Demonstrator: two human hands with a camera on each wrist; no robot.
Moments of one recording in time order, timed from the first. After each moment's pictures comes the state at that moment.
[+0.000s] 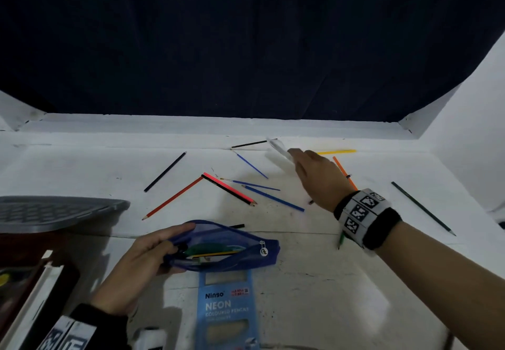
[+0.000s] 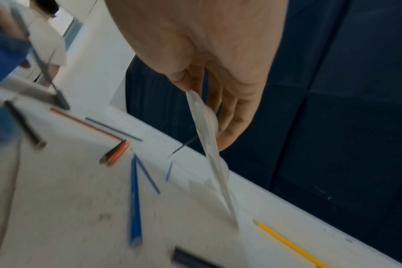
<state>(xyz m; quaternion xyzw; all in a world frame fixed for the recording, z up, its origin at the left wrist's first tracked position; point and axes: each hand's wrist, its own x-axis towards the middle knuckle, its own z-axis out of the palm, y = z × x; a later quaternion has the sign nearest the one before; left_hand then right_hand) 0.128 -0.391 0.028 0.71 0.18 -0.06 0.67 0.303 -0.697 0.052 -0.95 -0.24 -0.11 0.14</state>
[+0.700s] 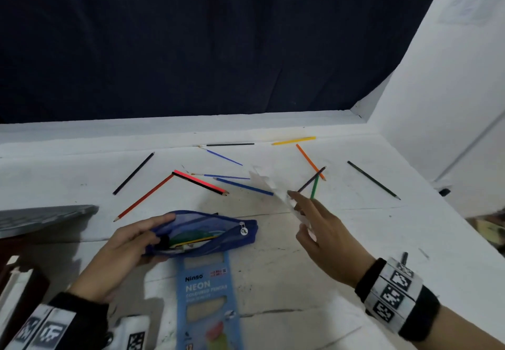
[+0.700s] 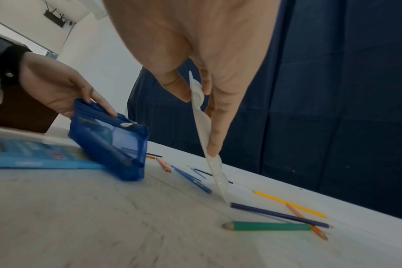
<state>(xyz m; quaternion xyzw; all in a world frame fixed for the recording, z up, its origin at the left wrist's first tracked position) 0.129 -0.390 0.025 0.72 0.09 -0.07 0.68 0.133 -0.745 0.034 -0.93 -0.20 -0.08 0.30</state>
